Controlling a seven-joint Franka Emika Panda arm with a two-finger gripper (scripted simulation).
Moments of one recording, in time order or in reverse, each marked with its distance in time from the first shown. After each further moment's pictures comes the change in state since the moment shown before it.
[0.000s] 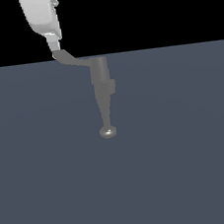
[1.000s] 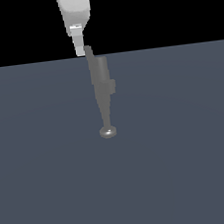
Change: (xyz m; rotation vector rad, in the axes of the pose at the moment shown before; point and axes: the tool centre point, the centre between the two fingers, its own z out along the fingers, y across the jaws) arm 0.053 0.058 0.000 -0.001 0.001 -0.008
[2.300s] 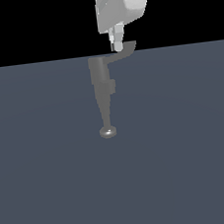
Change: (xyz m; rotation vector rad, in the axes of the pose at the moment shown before) arm 0.085 -0.011 0.000 -0.007 -0.002 -0.021
